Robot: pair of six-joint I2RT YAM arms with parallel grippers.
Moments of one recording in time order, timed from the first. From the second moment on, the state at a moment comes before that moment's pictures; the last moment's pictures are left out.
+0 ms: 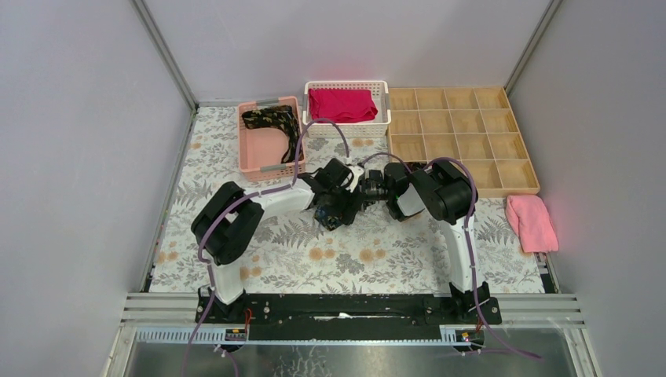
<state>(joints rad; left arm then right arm) -0.72 1.85 1.13 -0.31 0.11 -0.13 0.47 2.27 0.90 1.22 -1.11 1.63</state>
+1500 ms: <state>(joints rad) -0.76 1.90 1.20 -0.37 0.04 -0.12 0.40 1.60 0.89 -0.17 -0.50 0.68</state>
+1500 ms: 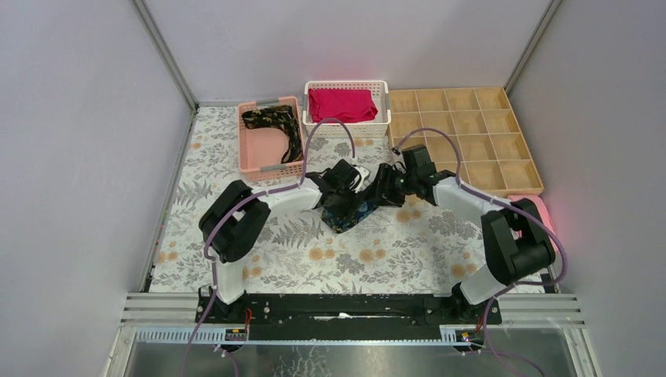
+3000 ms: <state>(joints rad) -0.80 2.05 1.44 -0.54 0.20 -0.08 1.00 0.94 0.87 -0.61 0.24 0.40</state>
